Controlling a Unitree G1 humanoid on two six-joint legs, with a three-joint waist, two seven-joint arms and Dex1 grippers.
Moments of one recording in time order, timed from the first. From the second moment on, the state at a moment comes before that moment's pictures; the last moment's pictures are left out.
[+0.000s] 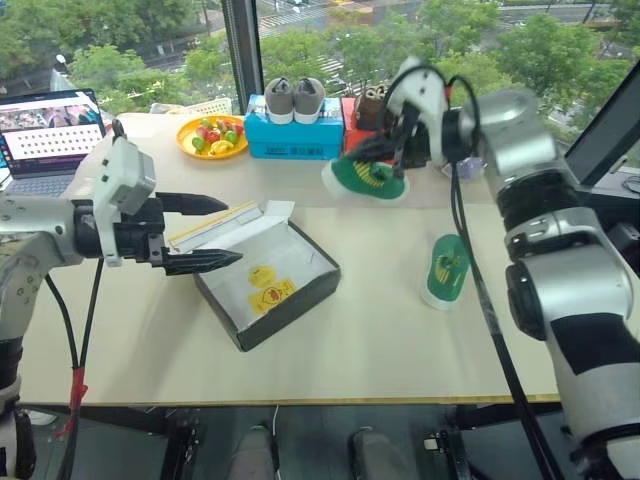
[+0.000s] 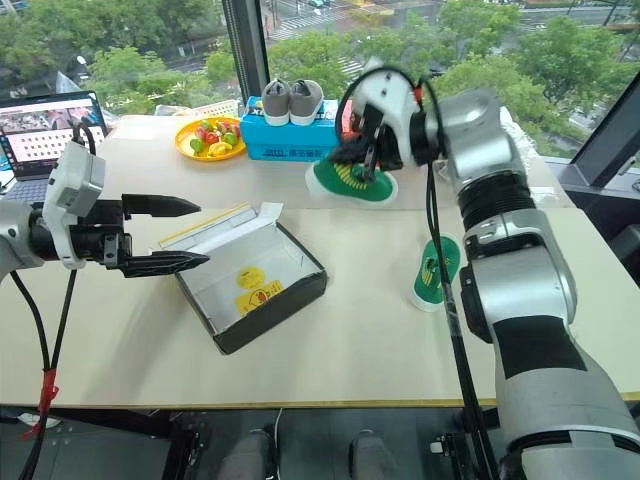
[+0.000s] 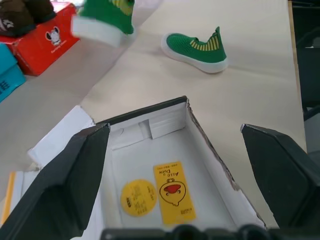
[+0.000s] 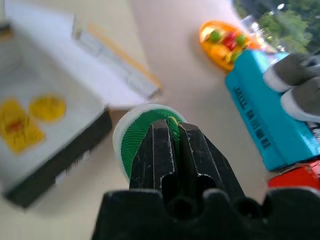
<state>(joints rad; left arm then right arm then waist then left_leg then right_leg) -0.57 1.05 0.17 -0.20 -0.67 0.67 -1.19 -1.47 -0.47 0.27 1.06 -0.03 -0.12 1.26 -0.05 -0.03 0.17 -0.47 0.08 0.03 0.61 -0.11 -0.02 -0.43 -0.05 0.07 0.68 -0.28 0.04</state>
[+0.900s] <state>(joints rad) -0.62 1.01 0.12 -0.16 -0.65 0.66 -1.21 -1.16 -0.57 0.27 0.79 -0.09 -0.17 1.48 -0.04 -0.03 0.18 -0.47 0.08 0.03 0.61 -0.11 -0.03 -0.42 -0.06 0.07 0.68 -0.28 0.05</state>
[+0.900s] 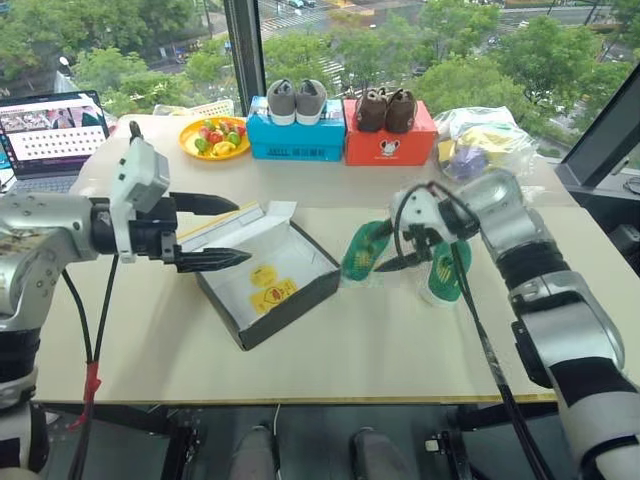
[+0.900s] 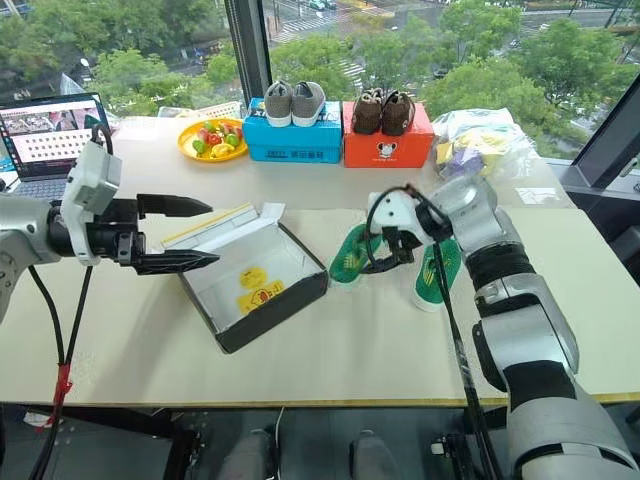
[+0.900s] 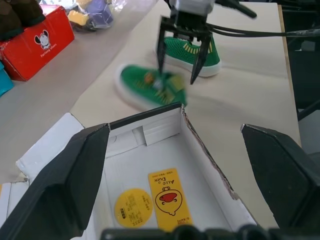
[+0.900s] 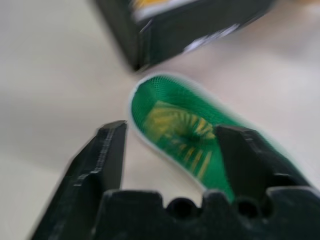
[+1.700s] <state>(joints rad) -0.19 0.53 0.65 -0.20 -0.63 0.48 -0.63 -0.51 -0.60 -0.46 -0.04 0.42 0.64 0.74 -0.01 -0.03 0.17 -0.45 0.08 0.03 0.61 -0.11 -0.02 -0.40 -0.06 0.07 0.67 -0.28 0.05</state>
